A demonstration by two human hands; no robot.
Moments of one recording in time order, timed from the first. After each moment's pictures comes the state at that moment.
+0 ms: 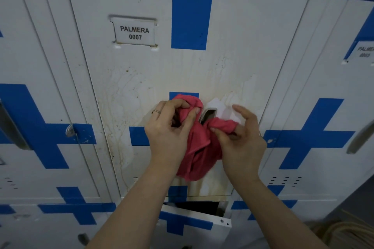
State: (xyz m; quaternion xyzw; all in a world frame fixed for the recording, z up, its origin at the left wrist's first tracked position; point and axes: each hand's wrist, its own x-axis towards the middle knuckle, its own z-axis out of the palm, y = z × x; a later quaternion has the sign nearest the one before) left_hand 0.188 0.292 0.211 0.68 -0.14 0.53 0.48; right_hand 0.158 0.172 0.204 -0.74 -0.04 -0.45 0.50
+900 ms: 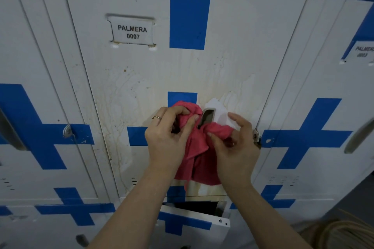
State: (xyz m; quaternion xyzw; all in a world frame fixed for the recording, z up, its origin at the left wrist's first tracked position) left_hand 0.187 0.293 0.200 0.70 -0.16 0.52 0.46; right_hand 0.157 0.177 0.186 -0.74 -0.03 -0.42 0.52
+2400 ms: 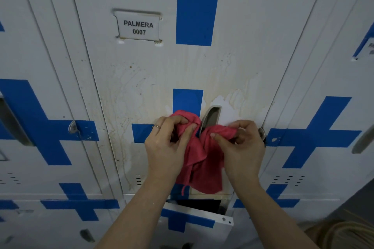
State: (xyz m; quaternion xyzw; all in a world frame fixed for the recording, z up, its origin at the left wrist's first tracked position) left_hand 0.184 0.303 0.174 0.70 -0.16 0.49 0.49; right_hand 0.154 0.175 0.196 -0.71 0.00 -0.36 0.61
